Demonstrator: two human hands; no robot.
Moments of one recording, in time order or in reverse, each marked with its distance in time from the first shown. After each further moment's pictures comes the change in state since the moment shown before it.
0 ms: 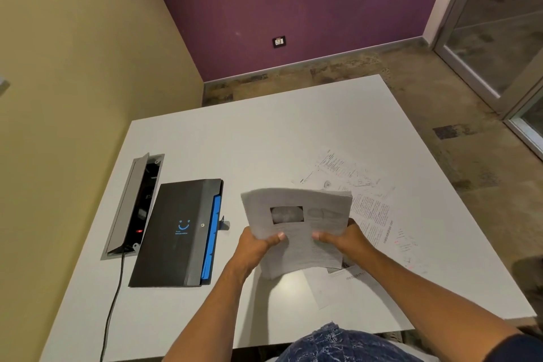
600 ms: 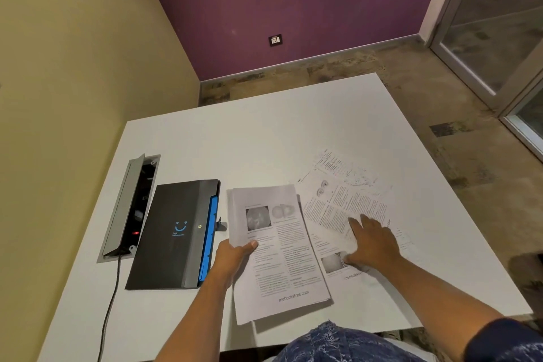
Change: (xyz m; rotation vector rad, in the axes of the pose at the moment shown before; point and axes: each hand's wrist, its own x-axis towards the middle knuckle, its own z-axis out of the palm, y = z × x) left_hand 0.006 -0.038 -0.036 -0.070 0.167 -0.283; right_hand 0.016 0.038 -0.053 -1.361 0.096 0.046
